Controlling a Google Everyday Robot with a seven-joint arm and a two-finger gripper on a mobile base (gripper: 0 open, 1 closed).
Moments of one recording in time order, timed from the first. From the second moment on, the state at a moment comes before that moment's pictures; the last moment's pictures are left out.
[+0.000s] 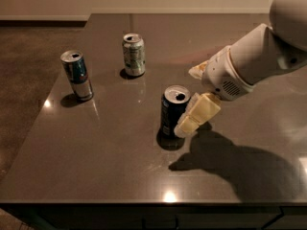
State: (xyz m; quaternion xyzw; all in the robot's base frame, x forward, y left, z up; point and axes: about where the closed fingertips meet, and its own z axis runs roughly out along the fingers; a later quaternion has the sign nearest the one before) arm 0.476 -0.076 0.901 -0.58 0.75 0.16 0.28
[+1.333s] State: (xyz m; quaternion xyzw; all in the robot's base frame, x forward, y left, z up) arm 0.475 -0.061 0.901 -0.57 0.73 0.23 0.30
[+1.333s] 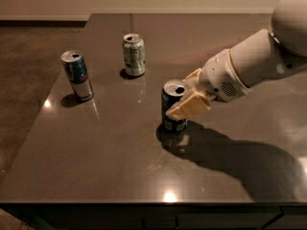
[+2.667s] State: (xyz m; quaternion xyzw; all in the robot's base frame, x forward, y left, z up) arm 0.529 -0.118 0.920 -0.59 0.78 0.08 0.19
